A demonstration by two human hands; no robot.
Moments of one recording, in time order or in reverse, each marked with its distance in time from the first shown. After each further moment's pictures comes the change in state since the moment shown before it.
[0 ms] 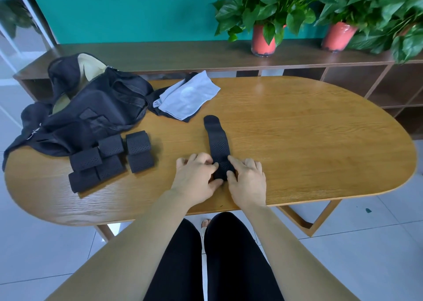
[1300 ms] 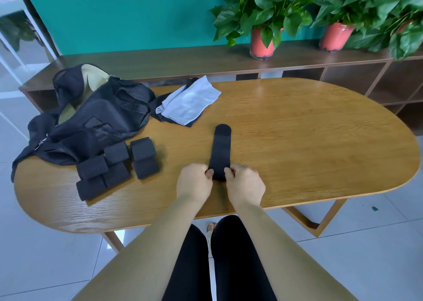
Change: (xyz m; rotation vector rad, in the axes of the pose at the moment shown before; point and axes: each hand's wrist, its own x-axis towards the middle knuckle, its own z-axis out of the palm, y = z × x) left_hand 0.003 -0.003 0.007 -0.472 0.114 -0.360; right_hand 0.003 -0.029 0.007 -0.071 0.029 0.207
